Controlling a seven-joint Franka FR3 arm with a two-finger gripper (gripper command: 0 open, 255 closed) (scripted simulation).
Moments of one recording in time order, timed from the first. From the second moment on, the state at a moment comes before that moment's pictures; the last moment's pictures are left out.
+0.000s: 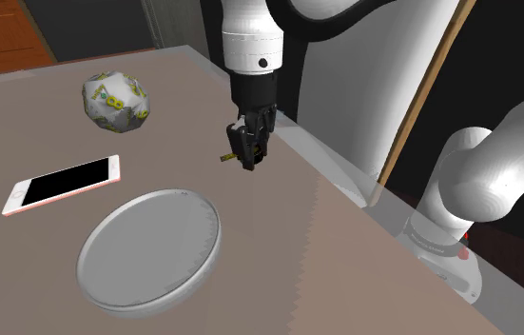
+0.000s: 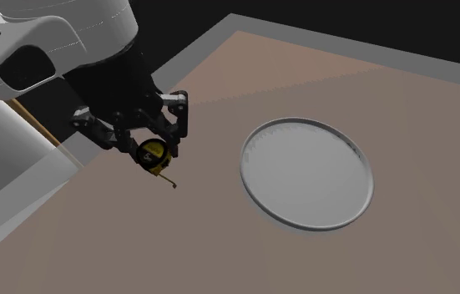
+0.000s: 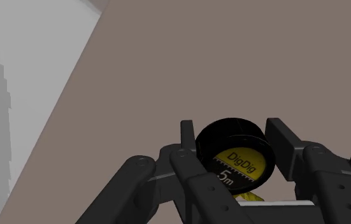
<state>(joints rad) 0.09 -0.44 0.46 -2.16 0.27 1.80 0.26</state>
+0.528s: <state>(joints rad) 0.09 -0.43 0.46 -2.12 0.27 1.76 0.26</state>
